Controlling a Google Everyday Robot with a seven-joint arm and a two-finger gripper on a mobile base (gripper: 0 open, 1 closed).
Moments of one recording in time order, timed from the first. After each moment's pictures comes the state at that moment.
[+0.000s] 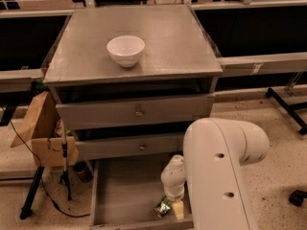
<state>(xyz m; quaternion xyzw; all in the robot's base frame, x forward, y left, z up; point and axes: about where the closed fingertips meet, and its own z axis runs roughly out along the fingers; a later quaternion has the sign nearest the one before) 0.511 -0.100 0.230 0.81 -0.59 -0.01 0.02</state>
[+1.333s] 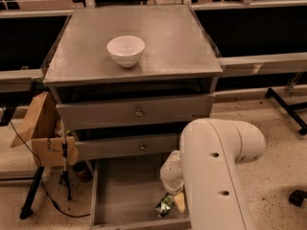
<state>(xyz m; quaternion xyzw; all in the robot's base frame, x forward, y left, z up) 0.544 -0.100 0.226 0.86 -0.51 0.01 0.01</state>
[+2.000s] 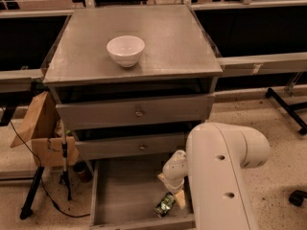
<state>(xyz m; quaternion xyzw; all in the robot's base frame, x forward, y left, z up) 0.557 -0.095 0.217 0.88 -0.47 0.00 -0.02</state>
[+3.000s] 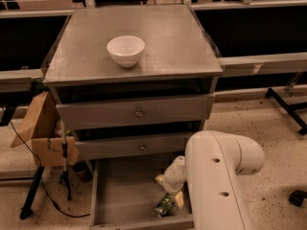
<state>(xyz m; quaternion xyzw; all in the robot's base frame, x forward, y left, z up) 0.570 -0.088 0.175 0.91 -0.42 0.01 -0.06</state>
